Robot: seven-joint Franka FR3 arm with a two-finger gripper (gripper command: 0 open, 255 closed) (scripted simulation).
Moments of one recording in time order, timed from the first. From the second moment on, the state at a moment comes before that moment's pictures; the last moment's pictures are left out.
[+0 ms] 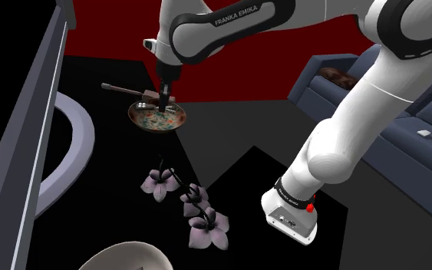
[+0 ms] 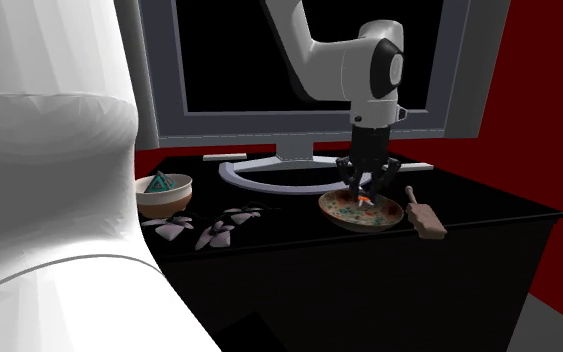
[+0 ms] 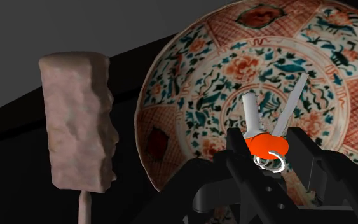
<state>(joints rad) 0.14 -0.04 0.19 -2.22 0.02 2.25 -0.50</state>
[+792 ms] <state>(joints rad) 0.14 -0.03 0.20 -2.24 0.02 2.28 -0.50</state>
